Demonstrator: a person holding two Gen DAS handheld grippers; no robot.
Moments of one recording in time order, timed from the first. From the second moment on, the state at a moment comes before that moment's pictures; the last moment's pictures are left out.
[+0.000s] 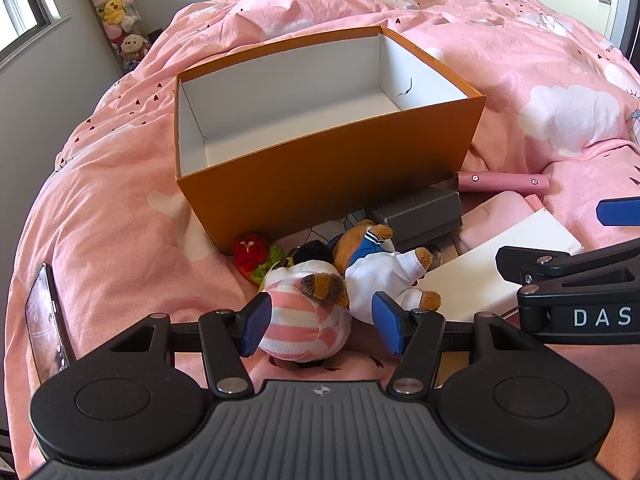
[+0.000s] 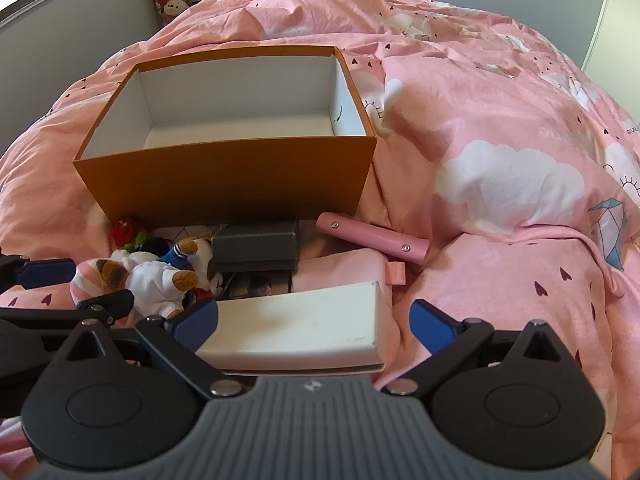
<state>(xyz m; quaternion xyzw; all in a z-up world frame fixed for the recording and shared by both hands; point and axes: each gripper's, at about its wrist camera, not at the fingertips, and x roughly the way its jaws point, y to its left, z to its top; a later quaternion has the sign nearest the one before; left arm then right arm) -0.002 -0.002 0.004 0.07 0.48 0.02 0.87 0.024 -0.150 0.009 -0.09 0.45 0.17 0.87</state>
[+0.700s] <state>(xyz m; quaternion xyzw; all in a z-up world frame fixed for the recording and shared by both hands) 0.007 0.025 0.009 0.06 0.50 0.03 0.86 0.039 -0.142 0.013 -0.08 0.45 0.21 0.86</state>
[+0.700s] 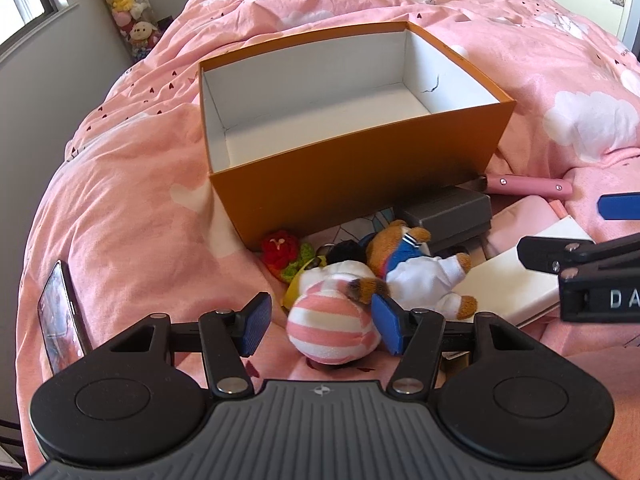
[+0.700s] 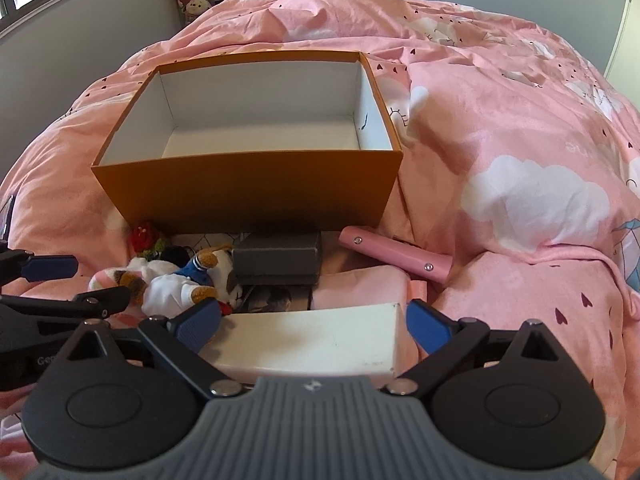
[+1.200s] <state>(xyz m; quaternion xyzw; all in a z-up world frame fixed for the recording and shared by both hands) 0.055 0.079 0.008 -0.08 0.56 -0.02 0.82 0.100 -0.102 -0.008 0.01 0.56 0.29 0.77</state>
